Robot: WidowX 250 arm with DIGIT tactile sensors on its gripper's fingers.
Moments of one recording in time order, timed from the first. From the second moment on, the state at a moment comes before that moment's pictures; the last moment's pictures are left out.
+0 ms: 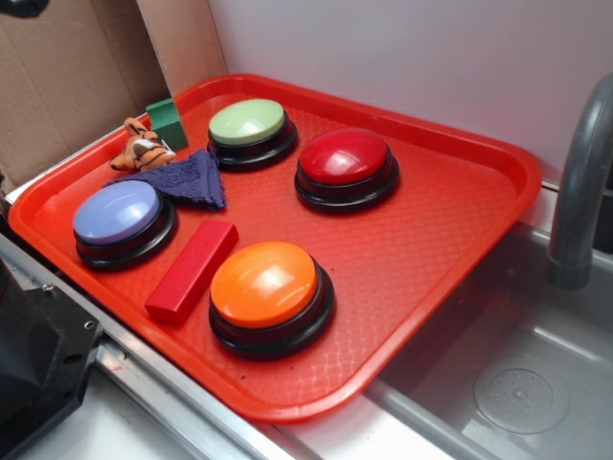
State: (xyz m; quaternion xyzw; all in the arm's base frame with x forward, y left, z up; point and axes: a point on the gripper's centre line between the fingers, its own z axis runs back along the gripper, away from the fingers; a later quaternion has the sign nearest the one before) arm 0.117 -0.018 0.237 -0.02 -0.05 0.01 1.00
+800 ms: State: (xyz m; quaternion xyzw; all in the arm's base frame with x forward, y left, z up) arm 0.149 0.005 0.191 -0.02 -0.06 0.25 0.97
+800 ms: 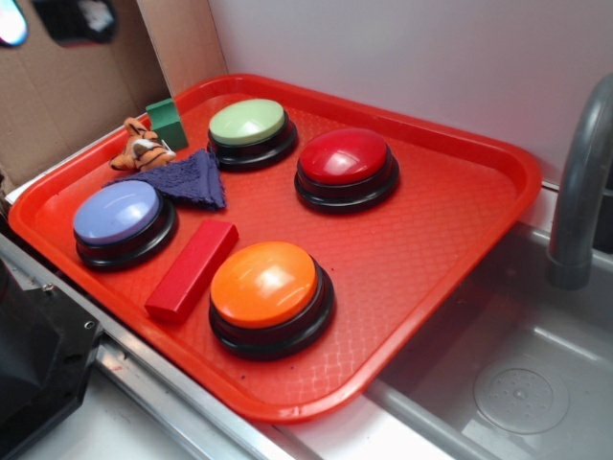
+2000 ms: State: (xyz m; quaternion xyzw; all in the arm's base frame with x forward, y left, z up) arm 0.229 0.132 0.038 0.13 -0.18 0.63 0.75
